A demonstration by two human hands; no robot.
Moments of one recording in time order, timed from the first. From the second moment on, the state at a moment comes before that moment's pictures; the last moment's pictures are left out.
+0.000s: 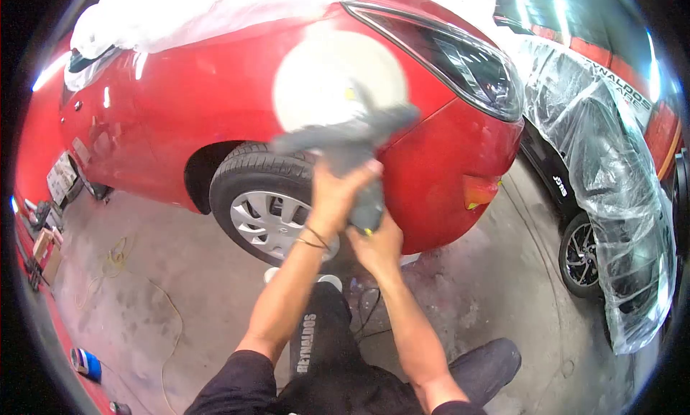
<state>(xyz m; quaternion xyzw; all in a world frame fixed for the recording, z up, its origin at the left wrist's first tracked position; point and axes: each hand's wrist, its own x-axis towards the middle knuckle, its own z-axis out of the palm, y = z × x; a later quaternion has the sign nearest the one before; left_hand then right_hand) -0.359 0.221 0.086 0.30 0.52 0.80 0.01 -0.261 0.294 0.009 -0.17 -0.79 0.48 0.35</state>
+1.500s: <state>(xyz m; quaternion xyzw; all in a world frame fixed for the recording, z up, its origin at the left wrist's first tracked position) -0.340 0.205 -0.285 0.44 0.74 0.51 -0.04 -0.221 0.276 -0.261 -0.18 -0.66 0.64 0.34</state>
